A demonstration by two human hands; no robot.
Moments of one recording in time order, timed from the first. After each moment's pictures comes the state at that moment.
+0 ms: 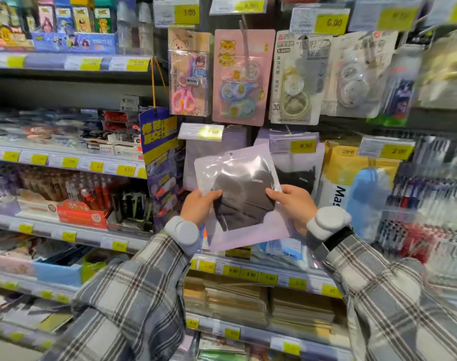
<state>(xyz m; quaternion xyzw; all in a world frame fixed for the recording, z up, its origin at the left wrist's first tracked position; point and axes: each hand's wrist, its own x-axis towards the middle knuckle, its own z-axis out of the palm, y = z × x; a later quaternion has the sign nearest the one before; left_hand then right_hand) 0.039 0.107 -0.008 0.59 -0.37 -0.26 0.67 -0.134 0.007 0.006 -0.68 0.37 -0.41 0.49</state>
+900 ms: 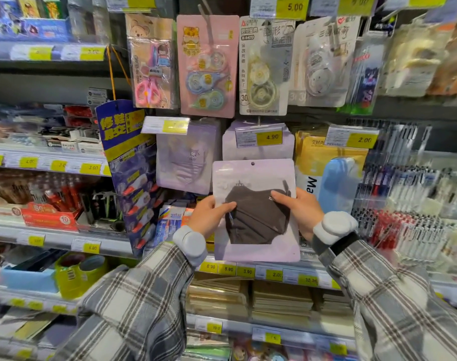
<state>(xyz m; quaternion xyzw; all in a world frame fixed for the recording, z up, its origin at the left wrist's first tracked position) -0.024 0.074 -0.029 0.60 -0.44 -0.29 0.60 -0.199 -0.018 -0.012 -0.63 0.38 -0.43 0.52</state>
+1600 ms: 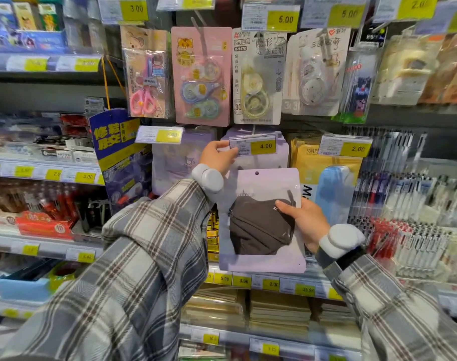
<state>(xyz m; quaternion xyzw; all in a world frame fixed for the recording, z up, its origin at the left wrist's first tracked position) -0.023 0.008 0.076 0.62 -0.43 -0.20 0.63 -0.215 -0.025 -0.012 -0.62 0.39 -0.44 0.52</state>
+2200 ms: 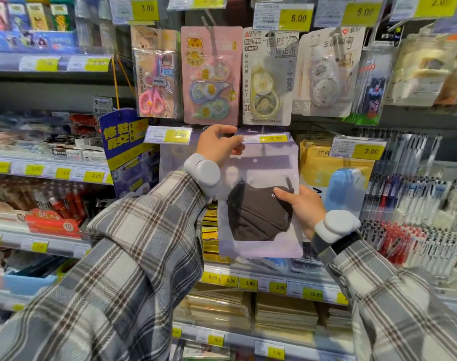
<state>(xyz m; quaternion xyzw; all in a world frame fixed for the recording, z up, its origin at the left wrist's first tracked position) -0.017 0.033 0.101 0.52 -0.45 -0.21 0.70 -0.188 -0.034 0.009 -0.62 0.37 -0.45 0.52</state>
